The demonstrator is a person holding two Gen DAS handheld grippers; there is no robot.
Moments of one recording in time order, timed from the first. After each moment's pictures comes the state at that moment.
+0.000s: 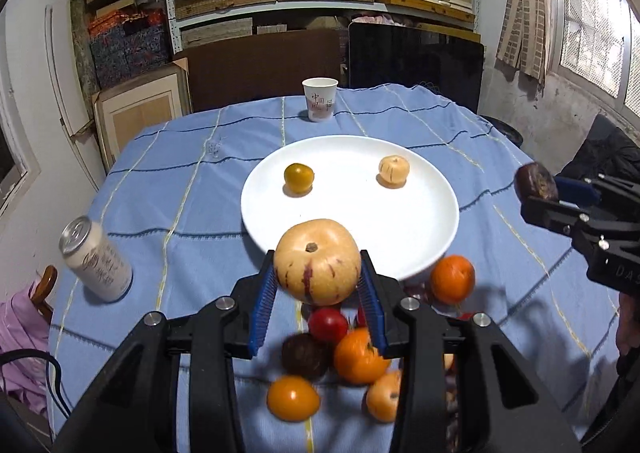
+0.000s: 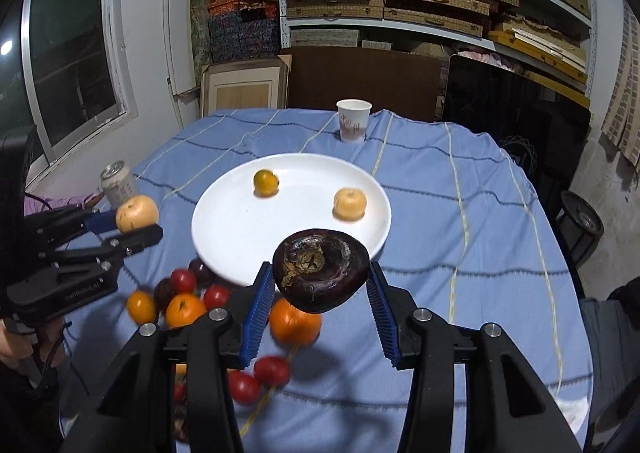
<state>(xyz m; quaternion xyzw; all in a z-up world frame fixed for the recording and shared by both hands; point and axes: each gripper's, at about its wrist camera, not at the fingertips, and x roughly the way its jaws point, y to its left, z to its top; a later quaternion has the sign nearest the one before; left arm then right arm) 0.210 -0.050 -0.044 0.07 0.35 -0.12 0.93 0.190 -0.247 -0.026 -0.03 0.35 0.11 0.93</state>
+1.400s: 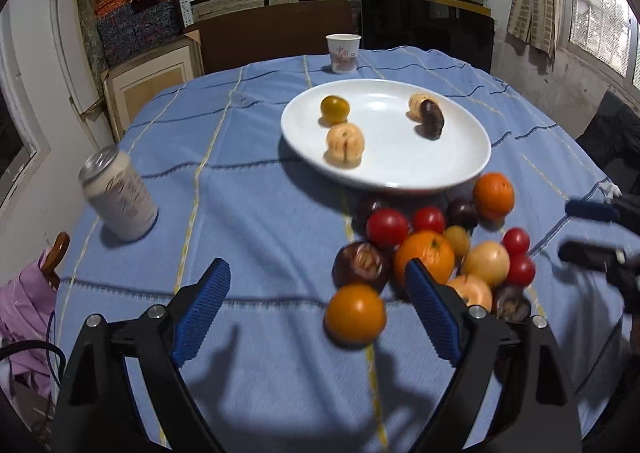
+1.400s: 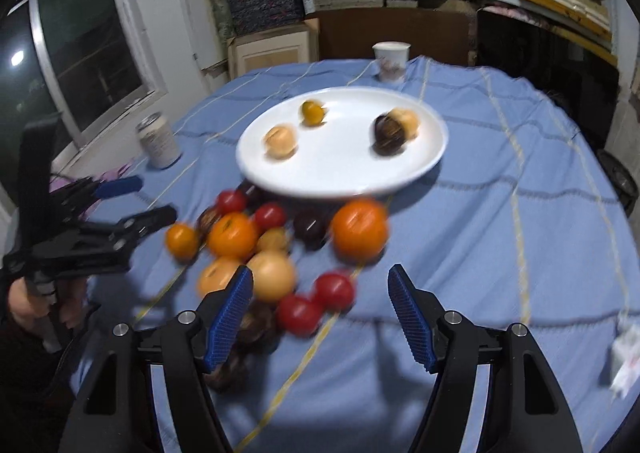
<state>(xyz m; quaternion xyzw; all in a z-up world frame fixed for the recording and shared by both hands) 0.166 0.006 -0.093 0.08 0.39 -0.10 0.91 0.138 -0.225 -0.084 0.02 0.41 0.18 0.89</state>
